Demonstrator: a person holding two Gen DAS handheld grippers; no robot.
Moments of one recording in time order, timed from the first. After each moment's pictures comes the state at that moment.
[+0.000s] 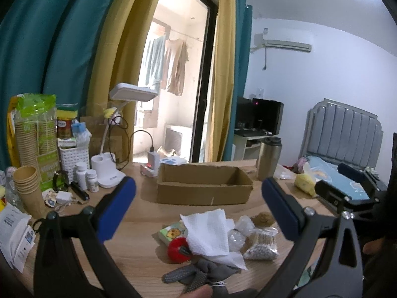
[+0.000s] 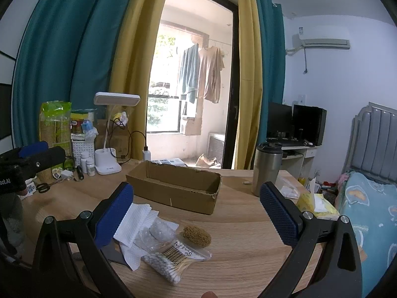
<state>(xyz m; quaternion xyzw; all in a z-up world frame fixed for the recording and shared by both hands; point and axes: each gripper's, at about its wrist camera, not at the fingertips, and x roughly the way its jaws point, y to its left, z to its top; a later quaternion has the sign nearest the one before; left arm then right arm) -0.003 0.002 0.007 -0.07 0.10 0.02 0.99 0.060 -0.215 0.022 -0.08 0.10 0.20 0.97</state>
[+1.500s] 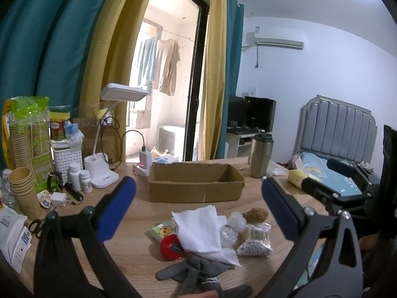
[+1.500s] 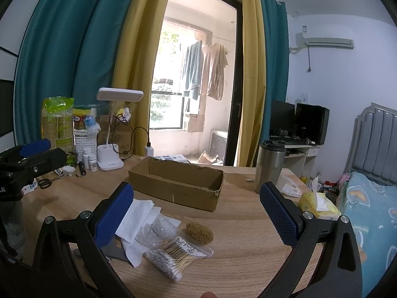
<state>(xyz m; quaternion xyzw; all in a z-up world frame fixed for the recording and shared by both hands) -0.006 -0.008 0.005 -0.06 0.11 0.00 0.99 0.058 -0.213 0.022 -0.09 0.10 0.20 0.97</state>
